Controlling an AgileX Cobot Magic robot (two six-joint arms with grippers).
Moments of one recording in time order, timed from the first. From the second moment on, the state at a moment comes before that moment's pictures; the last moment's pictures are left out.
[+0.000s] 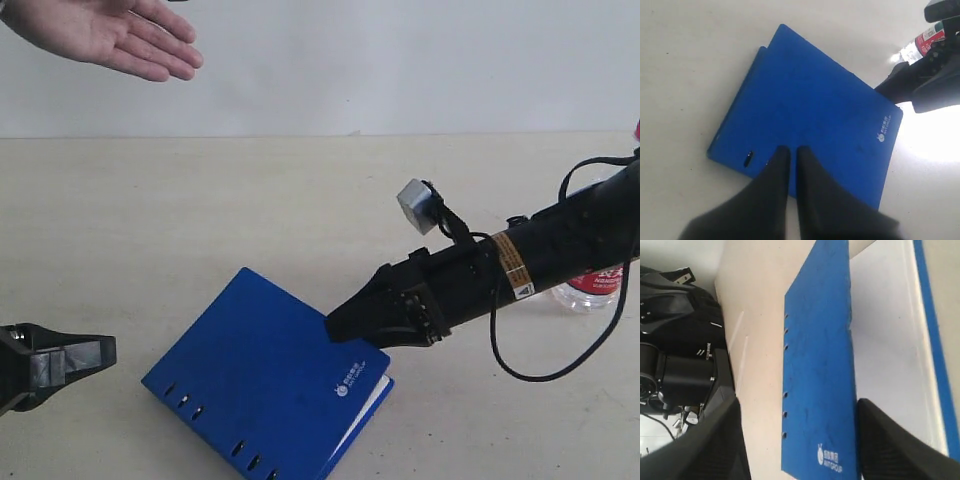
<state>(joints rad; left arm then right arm) -0.03 1.16 -0.21 -1.74 0.64 1.61 0.21 2.05 -0.94 -1.74 -1.20 1.76</state>
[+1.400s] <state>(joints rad) -0.03 1.45 -0.36 -1.74 0.77 1.57 0.10 2.07 -0.94 -1.73 -1.08 1.74</state>
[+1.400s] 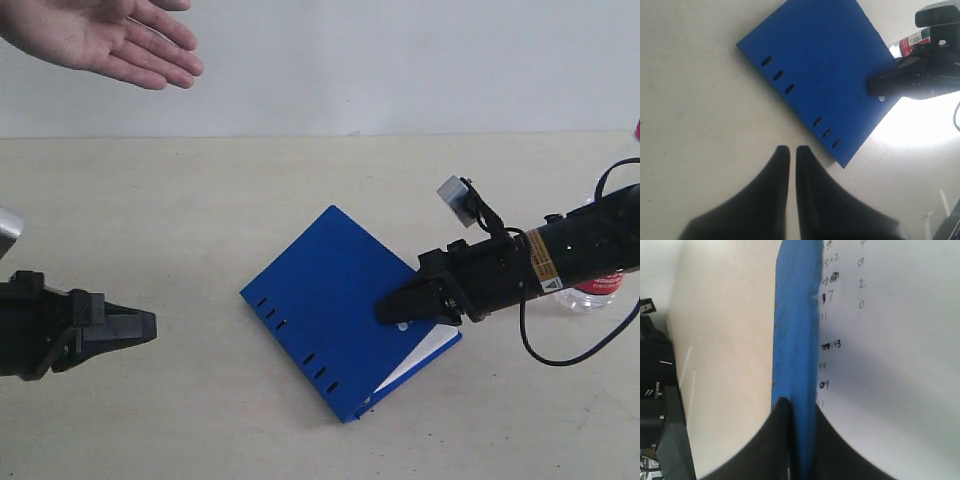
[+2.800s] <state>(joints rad) -0.03 1.54 -0.38 -1.74 0.82 1.59 0.12 2.22 -1.20 -1.75 -1.21 1.91</state>
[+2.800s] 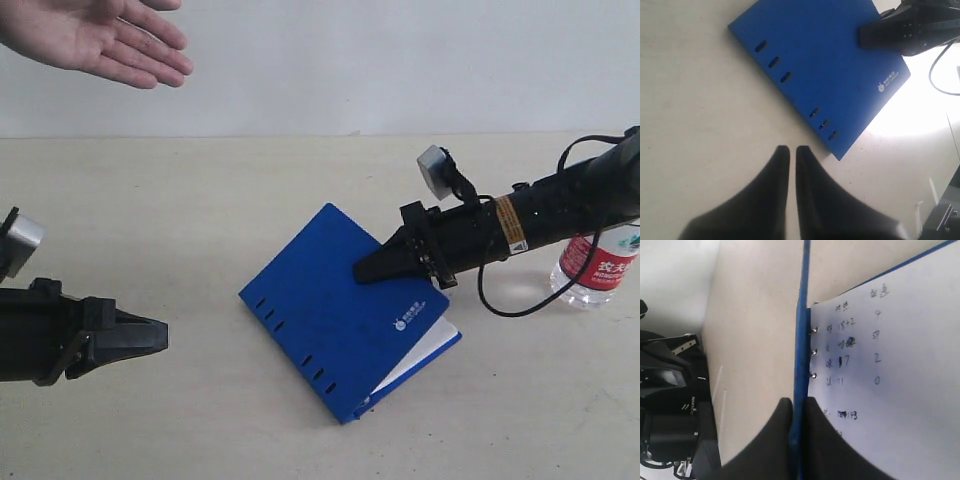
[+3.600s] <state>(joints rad) -0.03 1.54 -0.38 -1.74 0.71 1.59 0.36 2.10 -1.20 -1.75 -1.13 1.88</state>
